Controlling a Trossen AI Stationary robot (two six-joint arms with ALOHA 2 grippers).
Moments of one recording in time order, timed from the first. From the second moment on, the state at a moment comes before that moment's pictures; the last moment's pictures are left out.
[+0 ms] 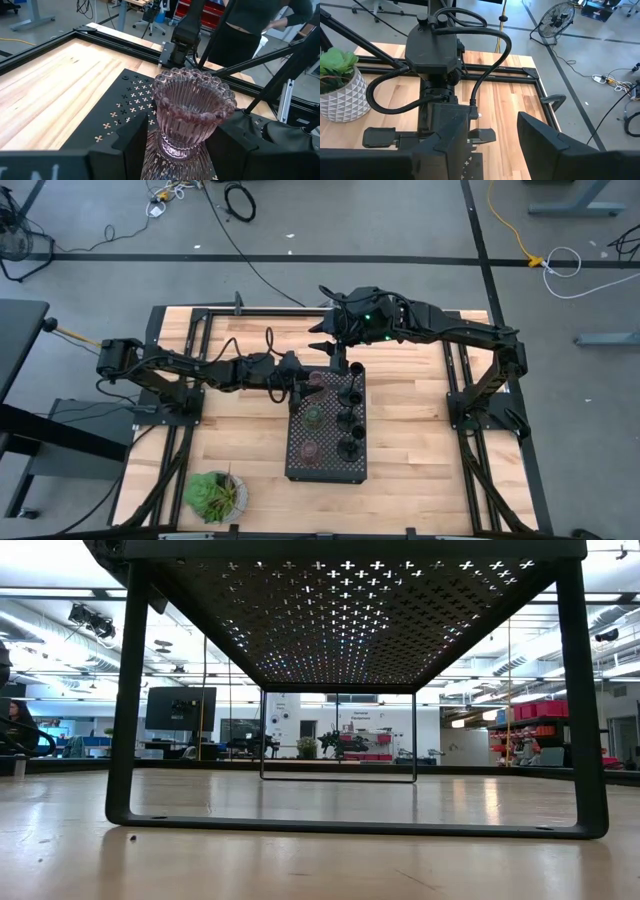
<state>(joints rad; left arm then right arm) 0.05 1.43 0.69 0.52 -0.04 -0.31 -0.11 1.69 1.88 -0.67 -0.01 -0.17</state>
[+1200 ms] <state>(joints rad) 0.05 1.43 0.75 0.53 -0.02 -0.36 -0.11 1.69 1.88 -0.64 -0.01 -0.22</state>
